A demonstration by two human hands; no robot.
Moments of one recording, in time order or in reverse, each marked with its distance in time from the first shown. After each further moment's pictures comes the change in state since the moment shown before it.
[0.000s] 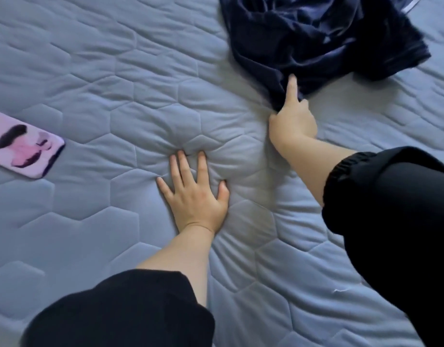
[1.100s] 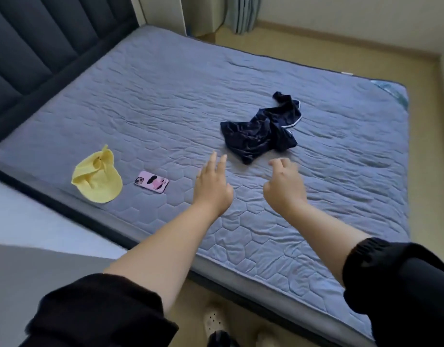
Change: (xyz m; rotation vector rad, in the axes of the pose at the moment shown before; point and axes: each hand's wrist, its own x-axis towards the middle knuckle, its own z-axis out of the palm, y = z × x) left_hand -0.157 0.052 -0.502 -0.198 -0.217 0.277; right_hand -0.373 0.015 -0.407 0.044 0.013 -0.358
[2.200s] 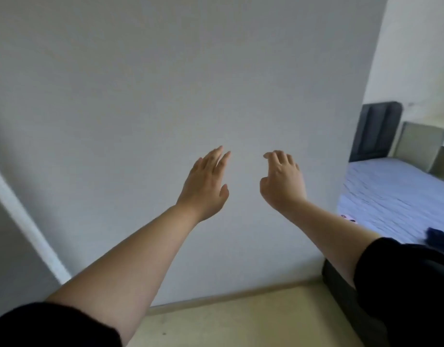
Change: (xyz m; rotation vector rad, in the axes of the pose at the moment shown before) left_hand -1.032 0.083 -0.215 0.551 0.867 -0.433; right_hand -0.845 -0.235 -0.200 0.364 0.262 -1.216
